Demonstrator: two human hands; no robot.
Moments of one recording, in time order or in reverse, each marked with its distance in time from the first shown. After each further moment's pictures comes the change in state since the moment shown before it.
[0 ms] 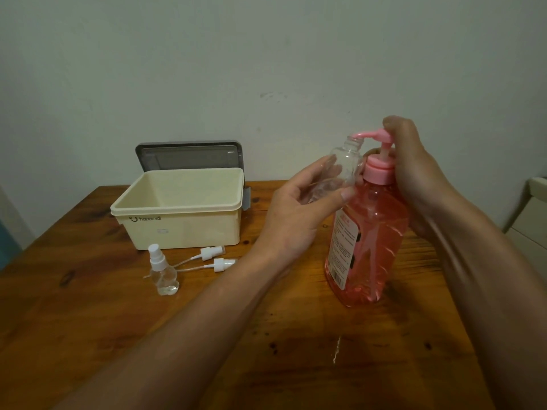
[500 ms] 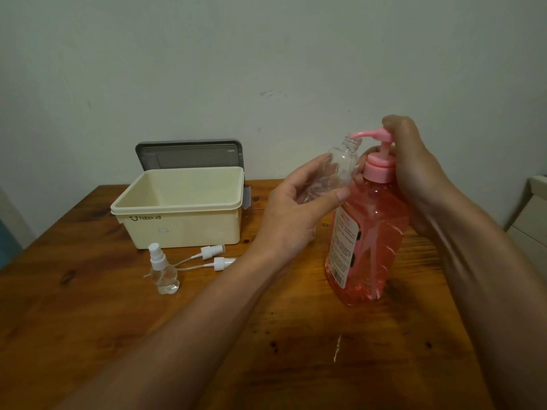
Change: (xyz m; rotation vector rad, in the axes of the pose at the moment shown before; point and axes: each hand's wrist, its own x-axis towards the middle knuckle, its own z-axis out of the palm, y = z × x) left_hand 0.001 -0.001 -0.003 -0.011 0.019 0.023; right_hand 0.005 0.003 -0.004 -0.006 -0.042 0.002
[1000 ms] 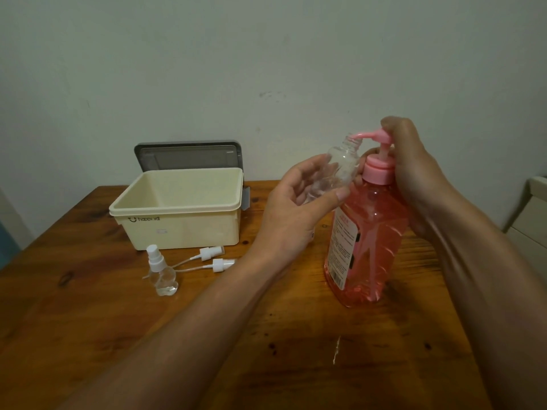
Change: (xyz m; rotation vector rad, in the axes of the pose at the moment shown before) left_hand -0.002 0.000 0.002 -0.044 0.003 0.010; right_hand 0.001 0.001 0.000 -0.025 0.024 -0.036
